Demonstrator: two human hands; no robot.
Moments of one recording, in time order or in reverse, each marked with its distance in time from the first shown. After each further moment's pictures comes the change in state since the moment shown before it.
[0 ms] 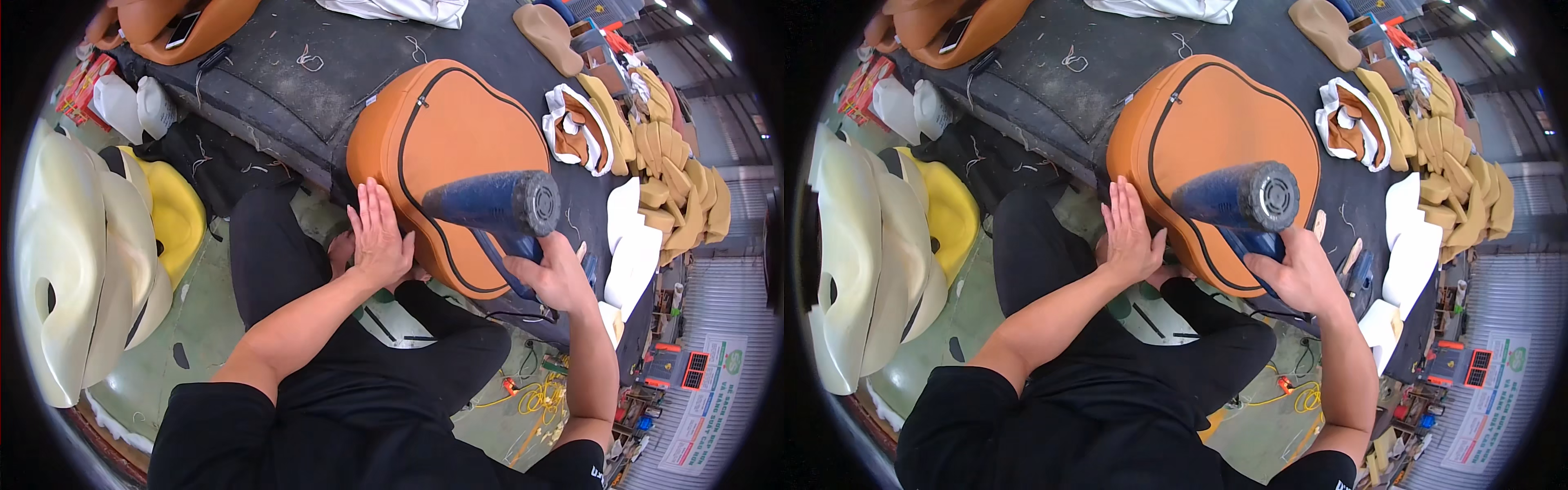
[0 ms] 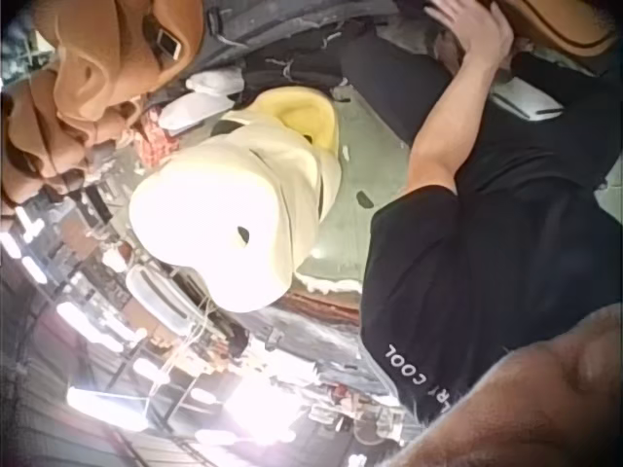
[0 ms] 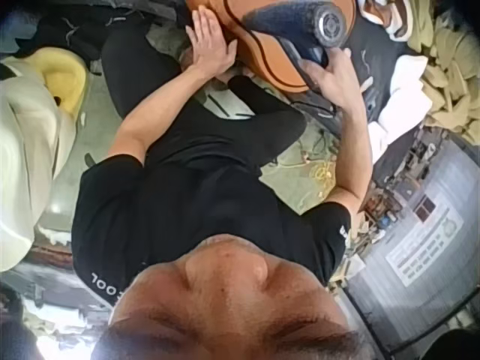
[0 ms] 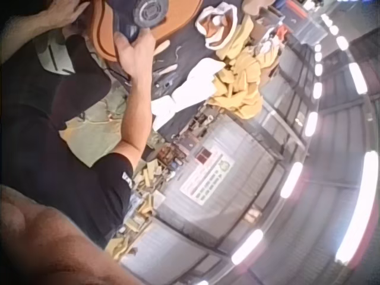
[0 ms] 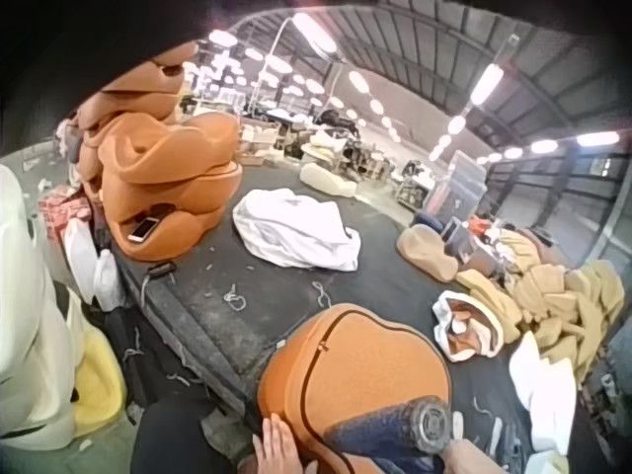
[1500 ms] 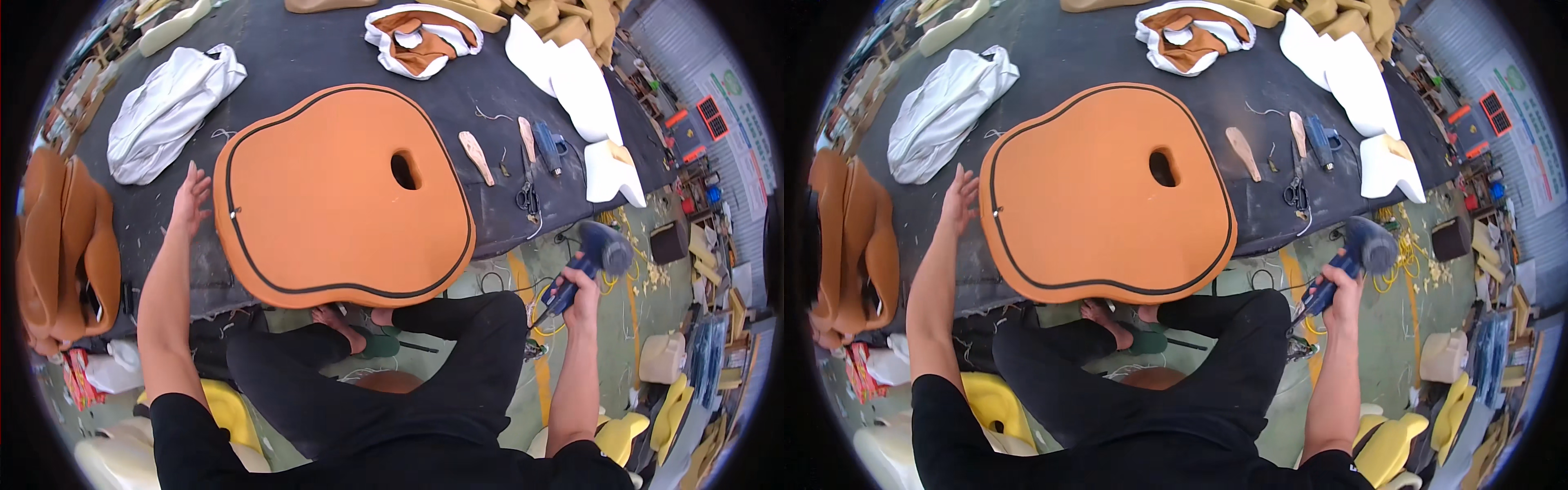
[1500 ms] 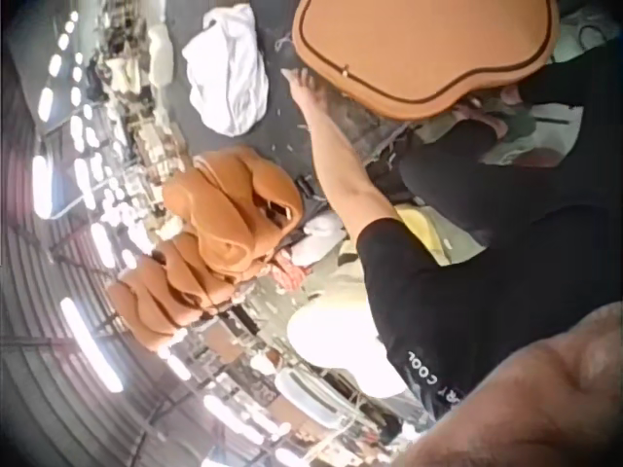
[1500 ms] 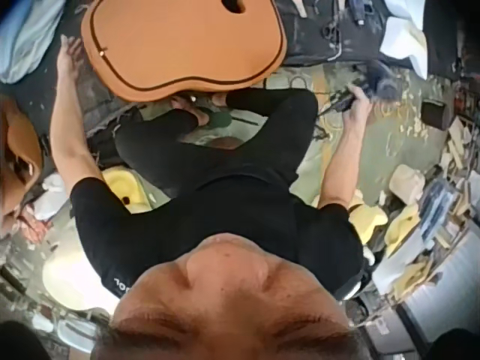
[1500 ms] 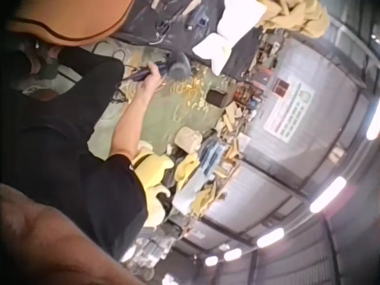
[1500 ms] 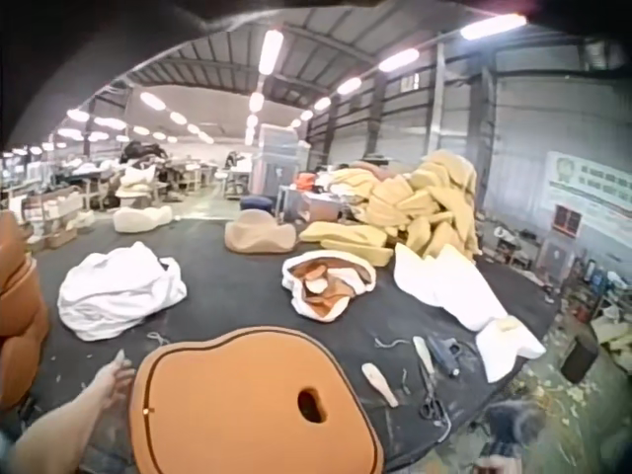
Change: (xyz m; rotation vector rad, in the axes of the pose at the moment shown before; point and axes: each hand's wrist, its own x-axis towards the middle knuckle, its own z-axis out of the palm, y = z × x) left_hand 0.408 -0.101 -0.026 -0.572 -0.554 -0.477; right_hand -0.200 0.226 0.087 1.210 1.520 0.597
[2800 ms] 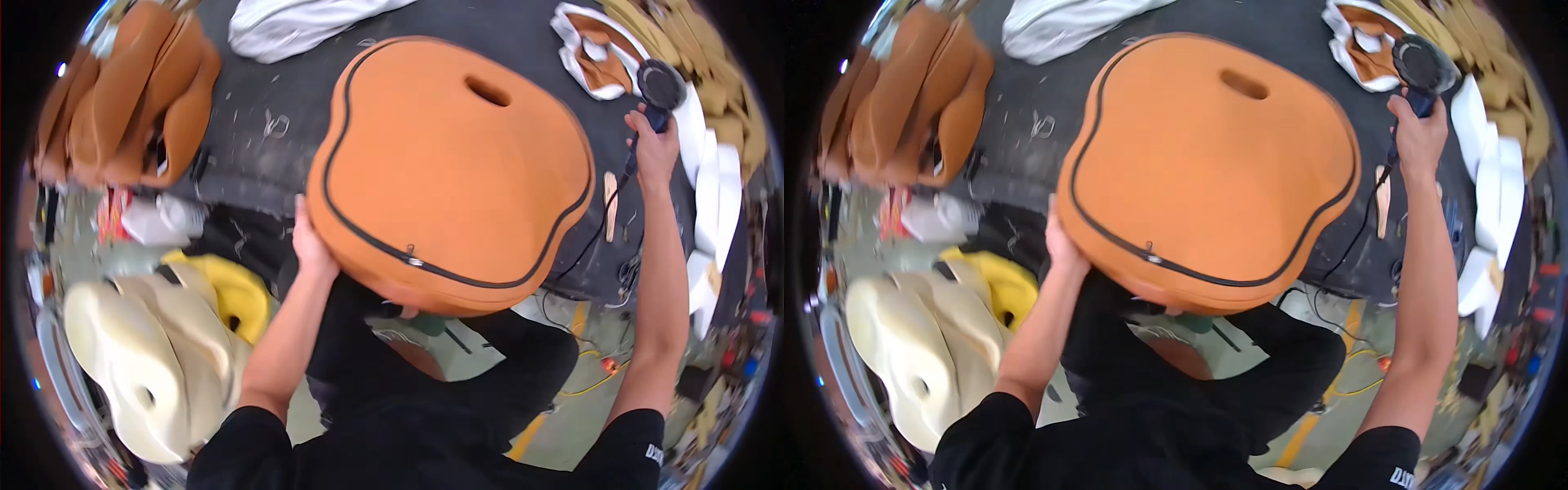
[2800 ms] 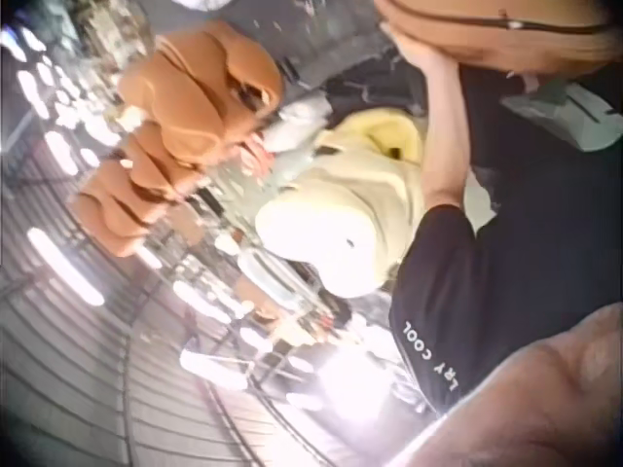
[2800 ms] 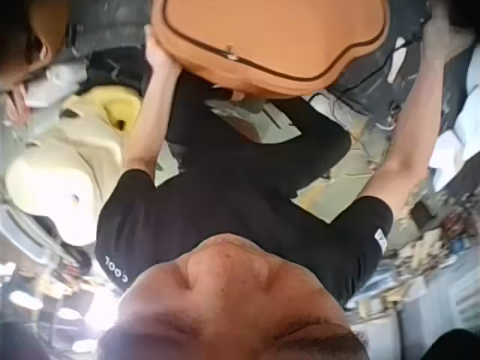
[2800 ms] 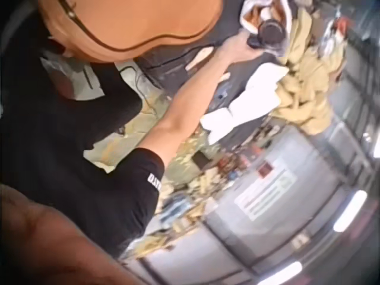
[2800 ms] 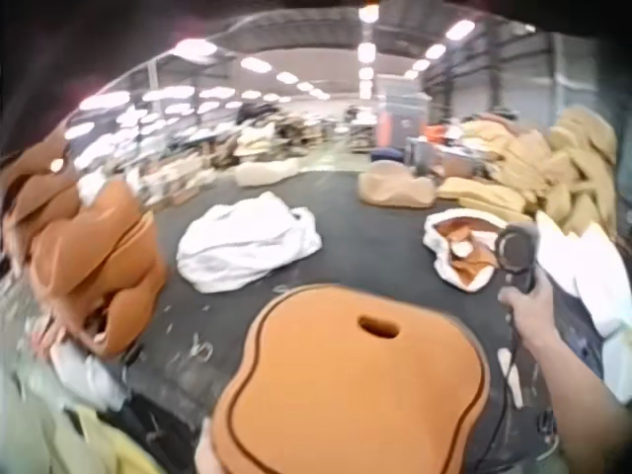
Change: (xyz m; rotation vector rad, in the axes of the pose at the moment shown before) left_hand -0.206 -0.084 0.128 -0.900 0.573 -0.007; right_hand 0.176 -0.051 0.377 -0.356 -0.482 -0.698
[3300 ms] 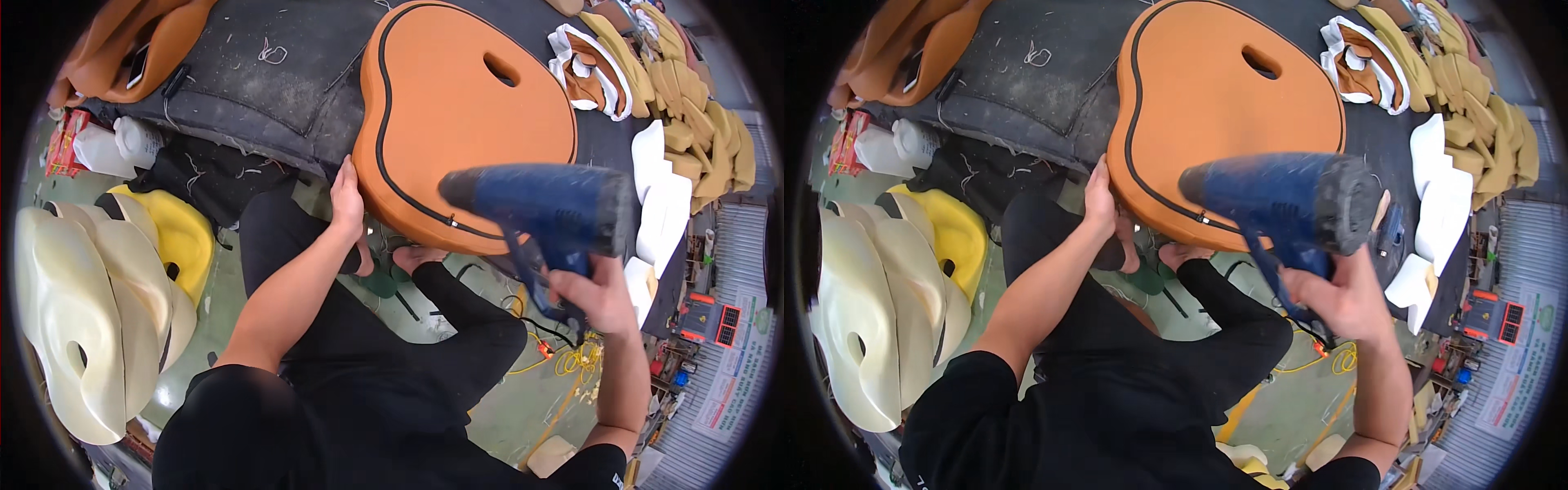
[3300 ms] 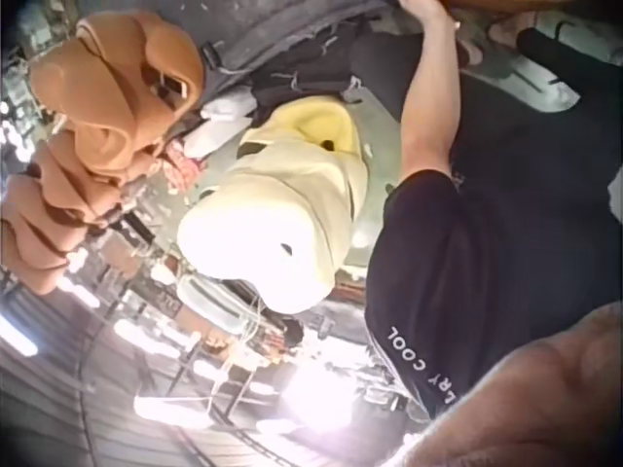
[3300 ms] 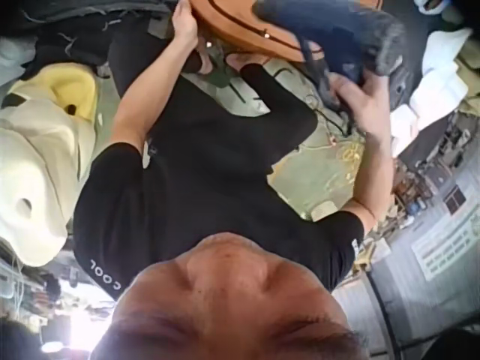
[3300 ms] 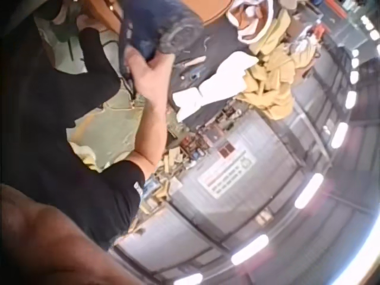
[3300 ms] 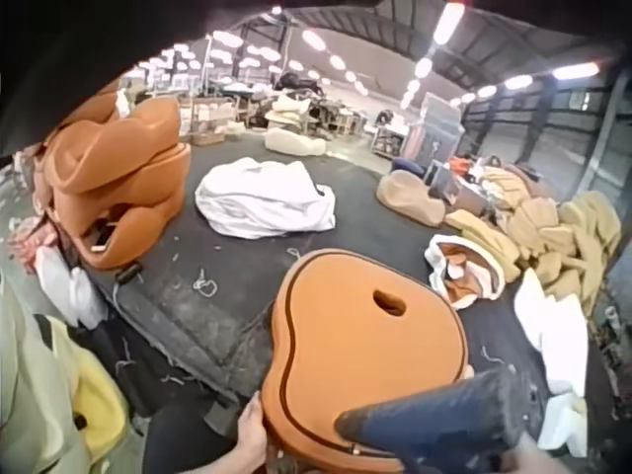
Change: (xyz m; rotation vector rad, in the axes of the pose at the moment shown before) left_hand 0.005 -0.125 -0.063 0.121 -0.169 0.049; right_hand -0.253 -0.223 -0.058 -0.021 -1.012 0.453
